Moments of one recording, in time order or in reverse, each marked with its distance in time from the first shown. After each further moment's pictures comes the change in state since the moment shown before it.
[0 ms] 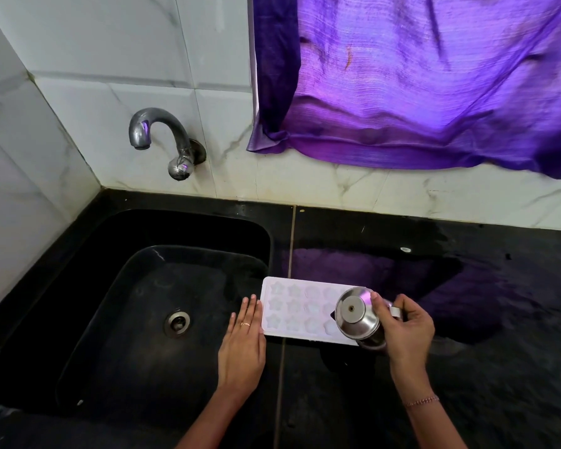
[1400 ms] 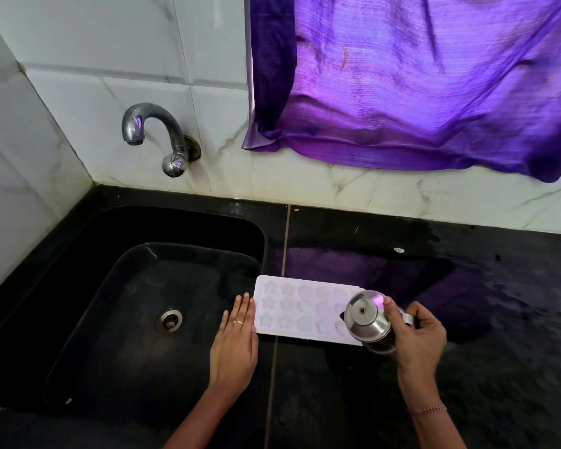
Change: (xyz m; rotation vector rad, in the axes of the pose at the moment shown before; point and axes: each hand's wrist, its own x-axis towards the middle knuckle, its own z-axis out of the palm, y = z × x) left_hand -0.001 0.002 -0.002 -0.001 0.006 -0.005; right_hand 0.004 0.008 -0.025 0.010 0.063 -0.015
